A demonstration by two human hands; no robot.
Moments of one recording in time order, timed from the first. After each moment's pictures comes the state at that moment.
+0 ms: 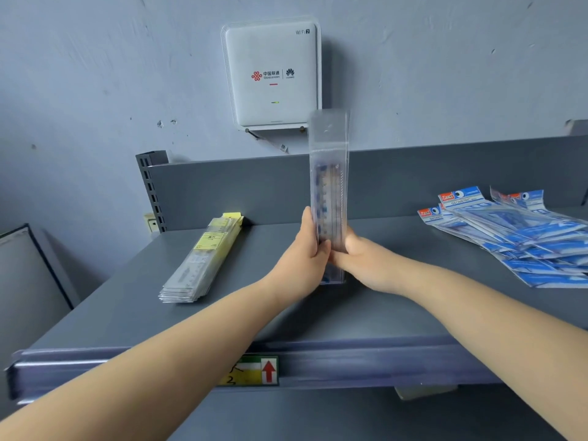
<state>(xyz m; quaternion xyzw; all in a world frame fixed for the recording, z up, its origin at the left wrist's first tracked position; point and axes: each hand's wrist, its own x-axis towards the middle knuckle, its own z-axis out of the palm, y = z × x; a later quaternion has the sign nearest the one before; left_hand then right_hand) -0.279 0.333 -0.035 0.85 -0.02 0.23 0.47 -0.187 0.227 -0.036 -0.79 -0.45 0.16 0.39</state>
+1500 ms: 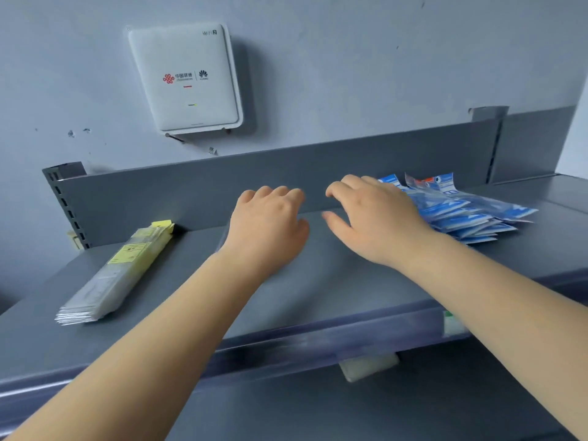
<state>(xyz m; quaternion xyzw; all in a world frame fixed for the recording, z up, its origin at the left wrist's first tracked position) -0.251 0.253 0.016 0.95 0.06 0.30 -0.08 -0.182 0.111 0.014 -0.86 -0.40 -0.30 0.11</state>
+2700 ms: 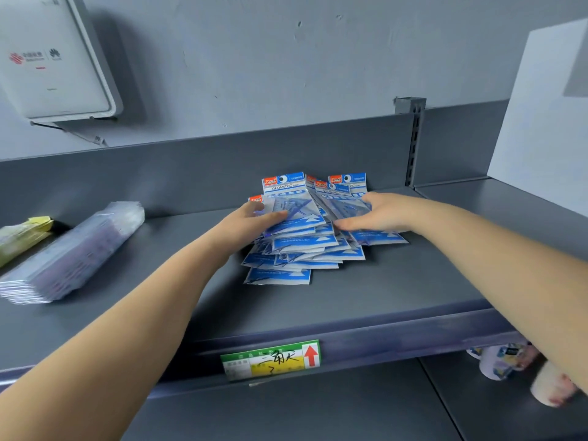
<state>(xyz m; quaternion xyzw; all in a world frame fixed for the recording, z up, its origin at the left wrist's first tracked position) -0.089 0.130 -0.015 0.86 0.24 0.08 0.45 0.036 -0.067 -0.002 -0.92 -0.30 0.13 0.20</state>
